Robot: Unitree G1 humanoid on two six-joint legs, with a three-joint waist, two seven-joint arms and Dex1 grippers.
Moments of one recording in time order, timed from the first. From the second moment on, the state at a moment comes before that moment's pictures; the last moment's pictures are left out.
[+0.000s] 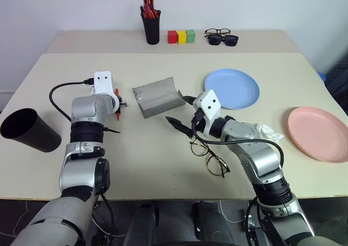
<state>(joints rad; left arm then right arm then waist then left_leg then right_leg) -0.93 0.33 0.23 0.54 -0.20 0.96 0.08 -0.43 -0.29 0.21 -0.27 0.20 0.52 0.57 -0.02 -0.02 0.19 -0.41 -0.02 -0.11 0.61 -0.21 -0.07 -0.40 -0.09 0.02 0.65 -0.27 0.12</state>
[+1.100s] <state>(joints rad) -0.11 0.34 0.58 -0.41 0.02 0.23 0.18 -0.56 -0.19 0.27 -0.23 0.27 0.50 0.68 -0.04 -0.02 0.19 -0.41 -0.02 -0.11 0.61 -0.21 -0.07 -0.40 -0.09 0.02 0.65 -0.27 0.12</state>
